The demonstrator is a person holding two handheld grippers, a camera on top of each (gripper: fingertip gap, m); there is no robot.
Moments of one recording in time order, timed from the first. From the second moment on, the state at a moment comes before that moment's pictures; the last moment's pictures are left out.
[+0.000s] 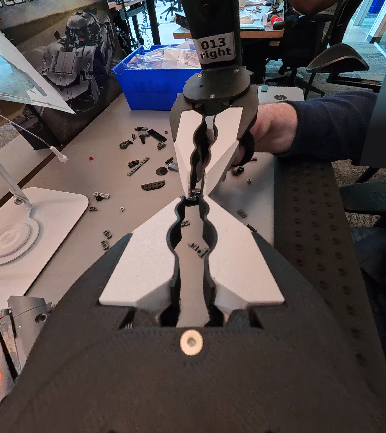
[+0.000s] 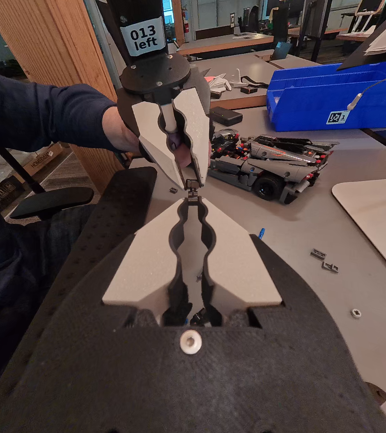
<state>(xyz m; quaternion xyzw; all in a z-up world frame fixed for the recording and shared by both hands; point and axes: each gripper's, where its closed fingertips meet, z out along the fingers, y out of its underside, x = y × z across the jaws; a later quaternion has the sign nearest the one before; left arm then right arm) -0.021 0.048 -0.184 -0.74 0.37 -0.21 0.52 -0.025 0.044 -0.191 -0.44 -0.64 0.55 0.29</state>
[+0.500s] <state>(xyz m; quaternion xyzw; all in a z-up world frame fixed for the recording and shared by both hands) -0.021 0.046 -0.186 -0.74 0.37 -0.22 0.51 -0.025 0.042 -0.193 -0.44 -0.65 0.55 0.29</state>
